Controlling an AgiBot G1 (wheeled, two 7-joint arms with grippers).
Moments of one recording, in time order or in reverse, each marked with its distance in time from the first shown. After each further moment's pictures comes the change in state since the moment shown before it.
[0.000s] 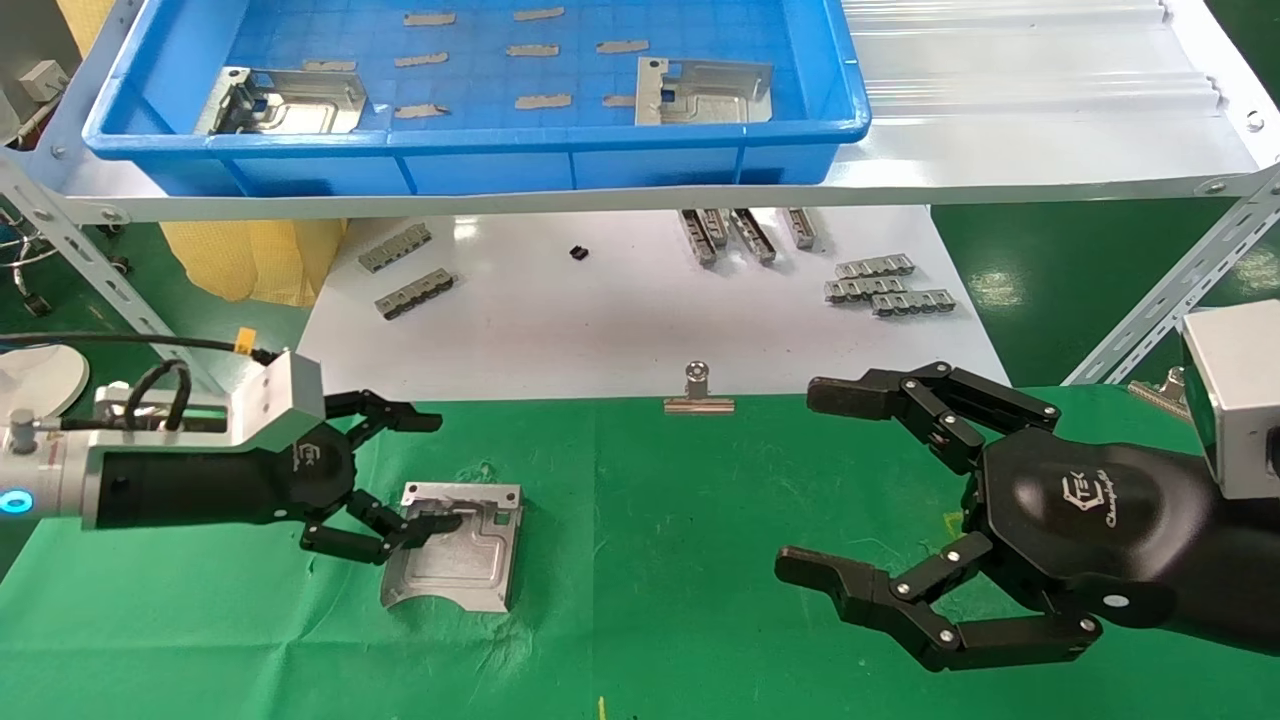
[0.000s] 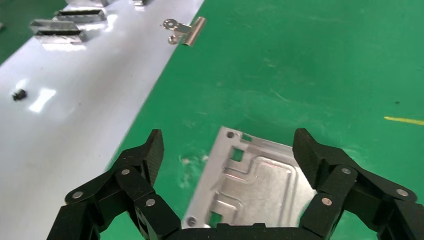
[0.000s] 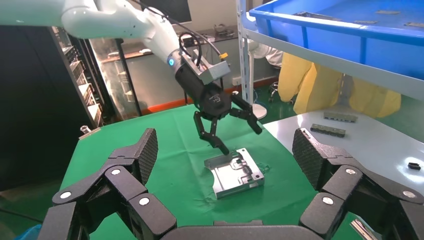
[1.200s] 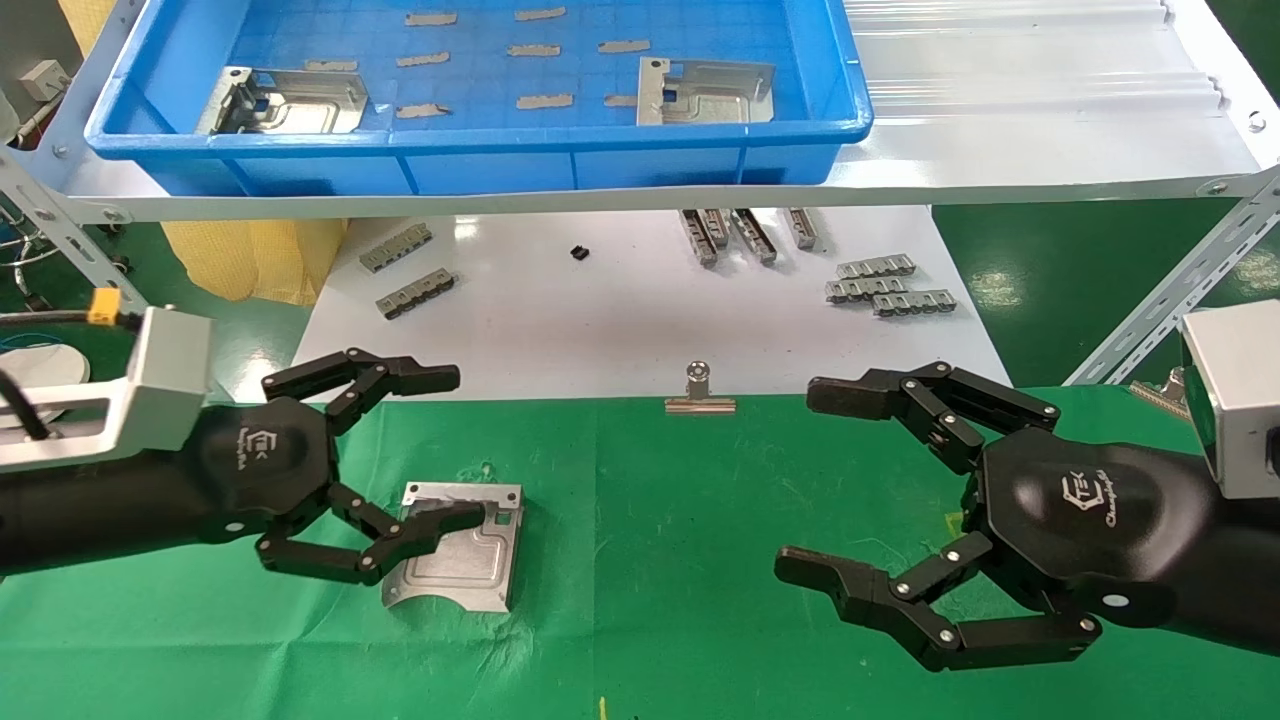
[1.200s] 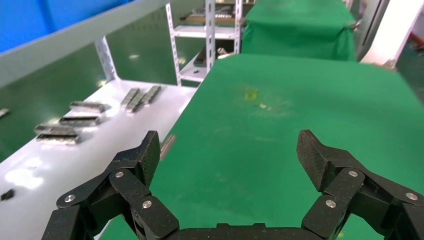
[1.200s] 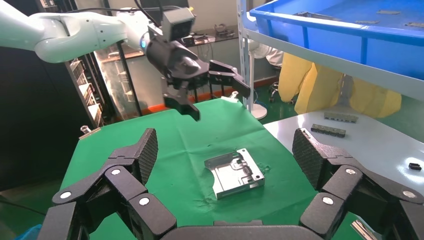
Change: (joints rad) left arm 0.404 -0.243 -0.260 -0.776 -0.341 -0.058 -0.444; right arm 0.000 0.000 0.000 0.000 0.000 0.000 0.000
